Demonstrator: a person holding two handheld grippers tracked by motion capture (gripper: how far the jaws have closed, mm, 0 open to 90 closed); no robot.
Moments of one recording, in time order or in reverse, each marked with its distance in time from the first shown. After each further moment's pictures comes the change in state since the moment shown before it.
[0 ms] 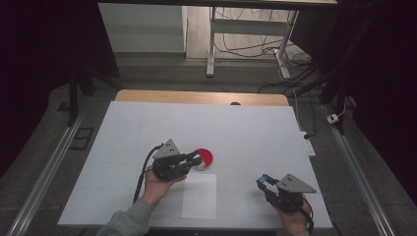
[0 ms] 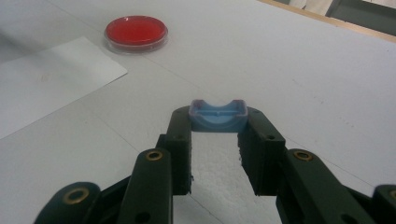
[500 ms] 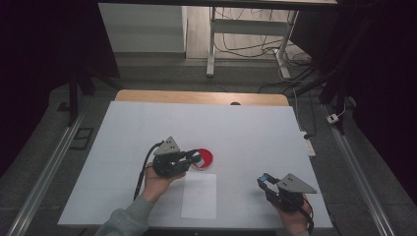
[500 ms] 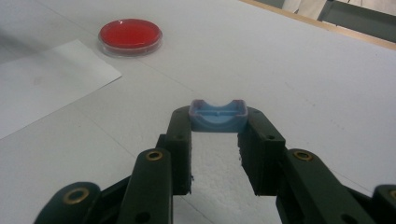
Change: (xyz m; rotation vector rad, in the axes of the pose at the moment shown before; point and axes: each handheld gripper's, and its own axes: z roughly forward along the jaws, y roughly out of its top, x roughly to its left) left arm 0.010 0.003 0.004 0.019 0.009 0.008; right arm 0.000 0.001 -0.001 -0.012 -0.023 -0.002
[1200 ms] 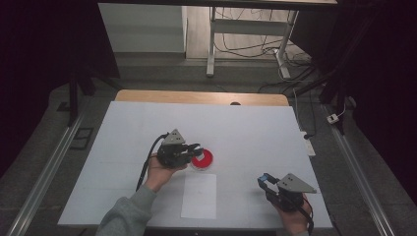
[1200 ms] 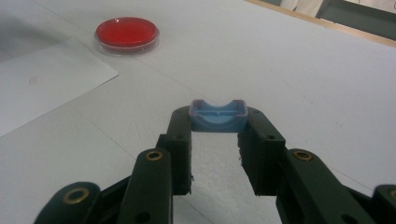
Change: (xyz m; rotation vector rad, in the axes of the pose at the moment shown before) left arm 0.021 0.009 0.022 0.067 0.011 0.017; right arm -0.001 -0.001 0.001 0.007 -0.008 0.007
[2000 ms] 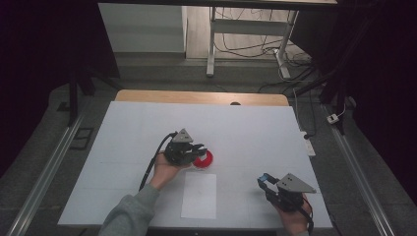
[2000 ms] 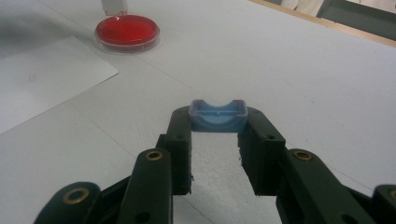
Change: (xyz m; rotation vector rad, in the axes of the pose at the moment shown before) left arm 0.009 -0.002 0.029 0.091 0.016 0.027; right arm 0.000 0.000 0.000 0.008 0.001 -0.008
